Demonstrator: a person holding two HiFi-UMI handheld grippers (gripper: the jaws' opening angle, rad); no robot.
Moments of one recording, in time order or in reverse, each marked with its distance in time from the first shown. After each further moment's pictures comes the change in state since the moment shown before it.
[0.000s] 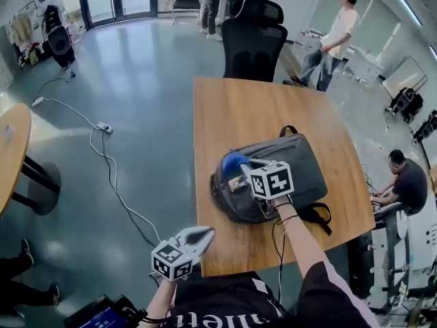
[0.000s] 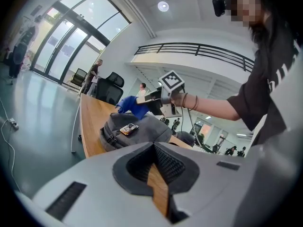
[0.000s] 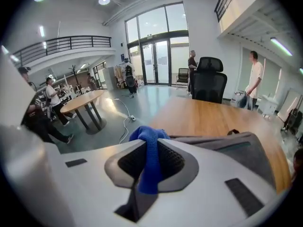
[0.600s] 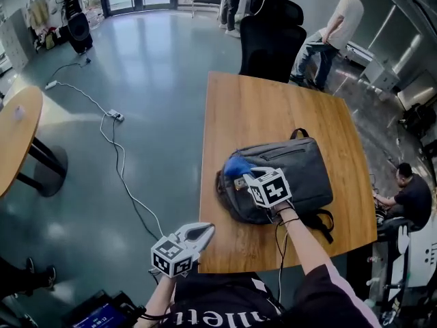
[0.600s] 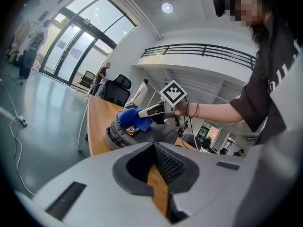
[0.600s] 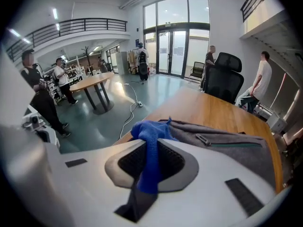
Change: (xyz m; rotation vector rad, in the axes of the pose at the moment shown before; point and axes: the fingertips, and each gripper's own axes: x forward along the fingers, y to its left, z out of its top) left arm 0.007 0.005 -0.004 -0.031 -0.026 0.089; right arm 0.025 0.005 -0.048 -0.196 0.133 0.059
